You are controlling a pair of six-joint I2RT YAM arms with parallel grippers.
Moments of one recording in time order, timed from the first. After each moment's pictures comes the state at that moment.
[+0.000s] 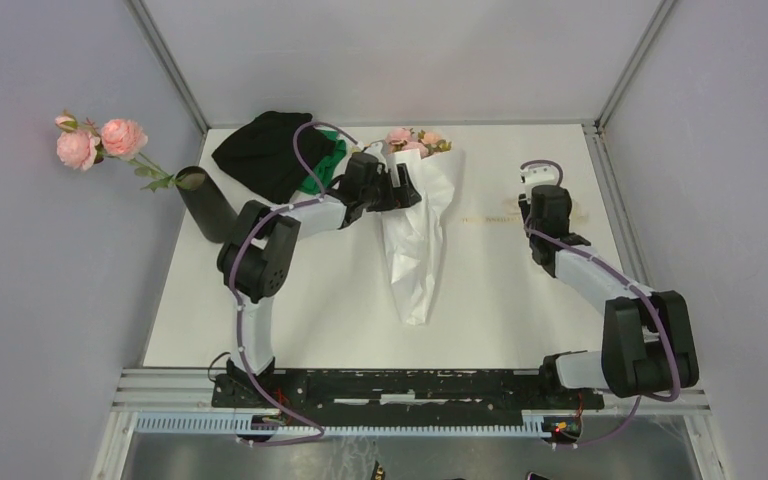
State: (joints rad) left arm -0.50 2.06 1.29 0.19 0.20 -0.55; right arm 0.14 1.34 0.71 0.09 0.38 -0.22
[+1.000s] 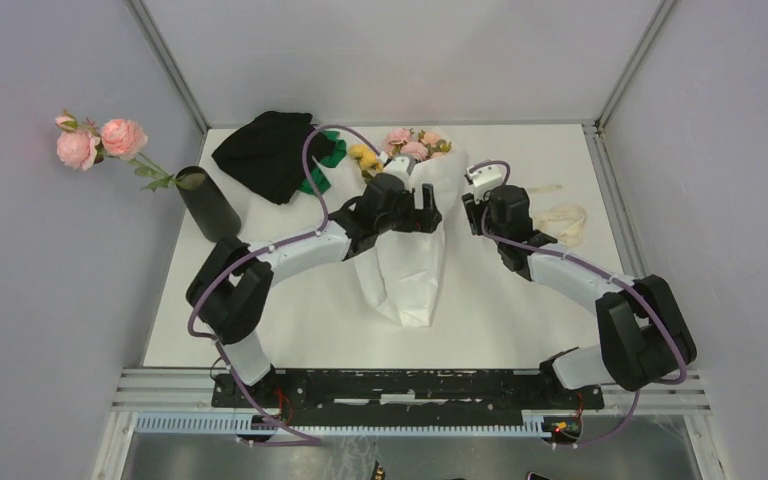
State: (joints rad) left arm -0.75 1.74 1.23 0.06 -0.04 -0.50; right arm 0.40 1.42 0.73 0.23 0.16 -0.13
